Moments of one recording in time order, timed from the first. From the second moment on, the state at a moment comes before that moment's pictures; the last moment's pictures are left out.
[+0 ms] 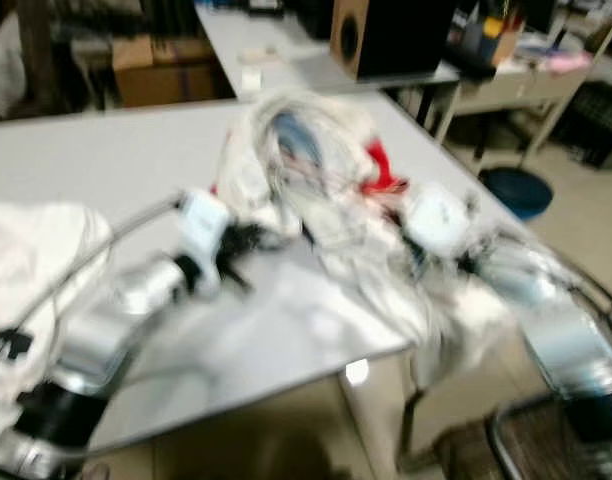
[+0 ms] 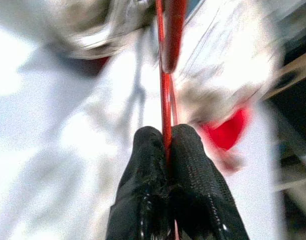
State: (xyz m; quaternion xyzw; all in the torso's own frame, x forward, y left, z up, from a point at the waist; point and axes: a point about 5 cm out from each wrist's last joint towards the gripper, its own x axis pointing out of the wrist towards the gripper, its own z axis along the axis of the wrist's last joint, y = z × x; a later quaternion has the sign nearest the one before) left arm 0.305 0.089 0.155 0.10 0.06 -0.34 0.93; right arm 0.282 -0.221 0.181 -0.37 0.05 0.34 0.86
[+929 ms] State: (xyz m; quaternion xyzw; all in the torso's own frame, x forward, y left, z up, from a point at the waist) left arm 0.254 0.097 0.165 0.10 0.05 -0.55 0.83; right arm 0.230 -0.261 0.288 -0.26 -0.01 0.34 0.90
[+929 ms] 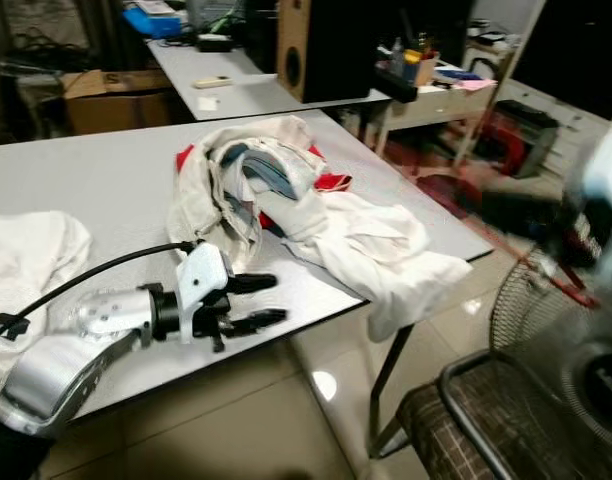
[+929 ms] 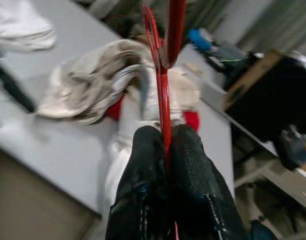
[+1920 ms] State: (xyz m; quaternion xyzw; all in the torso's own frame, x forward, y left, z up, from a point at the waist) left arm 0.254 0.165 0.171 0.04 0.01 -0.15 0.99; right arm 0.216 -0.160 0.167 -0.05 0.03 0.15 0.99
